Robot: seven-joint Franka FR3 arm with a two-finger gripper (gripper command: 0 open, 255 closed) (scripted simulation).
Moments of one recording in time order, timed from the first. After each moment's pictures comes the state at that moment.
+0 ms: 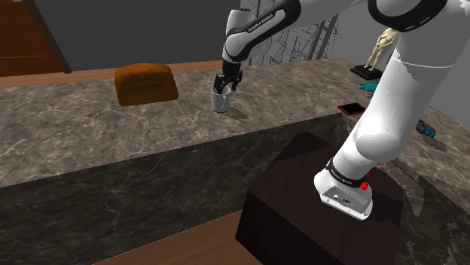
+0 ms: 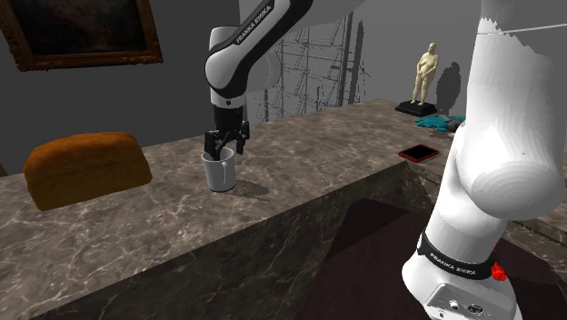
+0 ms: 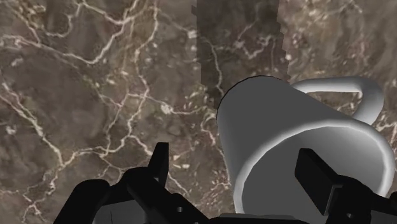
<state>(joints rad) 0.04 0.15 -0.03 -2.14 0.09 2.37 0.02</state>
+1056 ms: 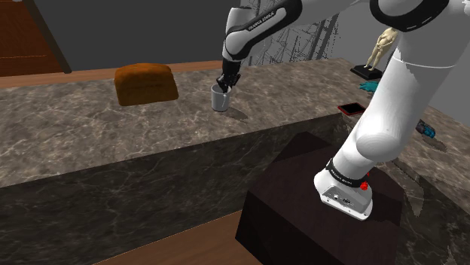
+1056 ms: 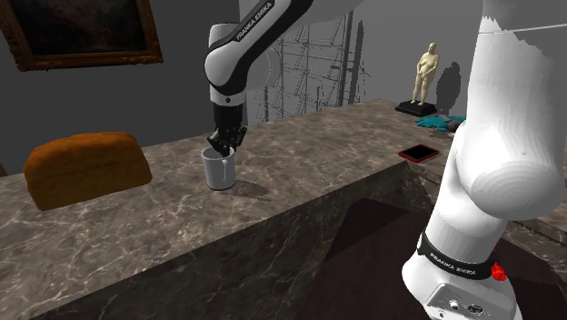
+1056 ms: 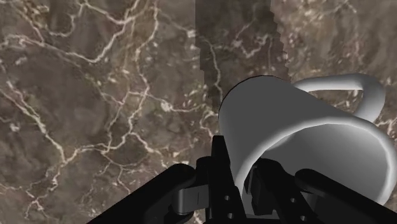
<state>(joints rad) 0.04 0.15 -0.03 -2.13 0.09 2.36 0.02</state>
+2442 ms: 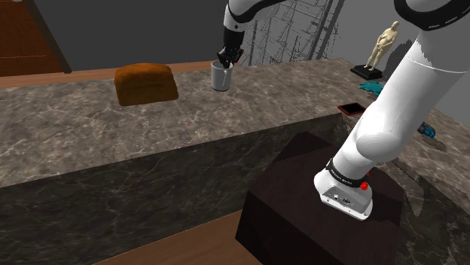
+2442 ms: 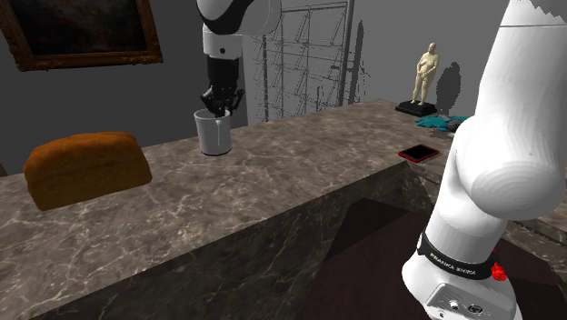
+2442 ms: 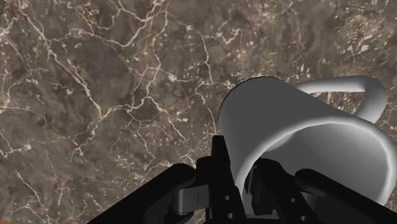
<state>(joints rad) 0.04 0.03 -0.04 -1.99 0.07 2.10 0.05</state>
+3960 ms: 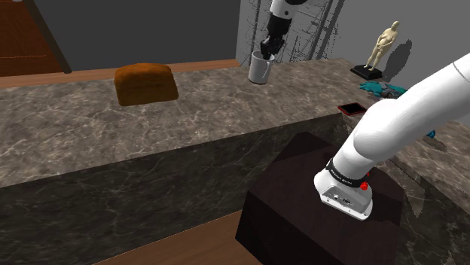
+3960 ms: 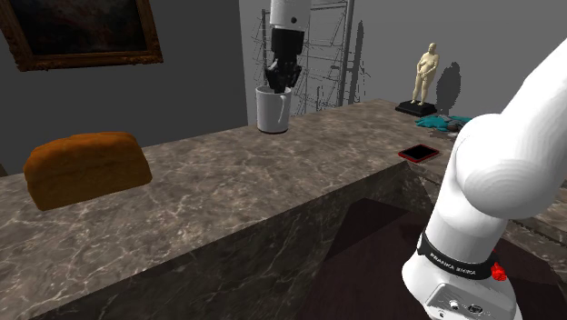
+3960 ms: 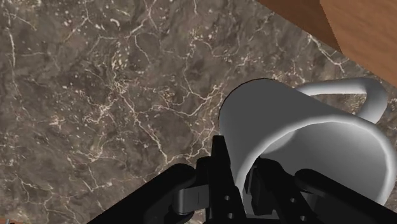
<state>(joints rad) -0.04 -0.39 -0.13 -2.27 0.02 1.96 -0.09</state>
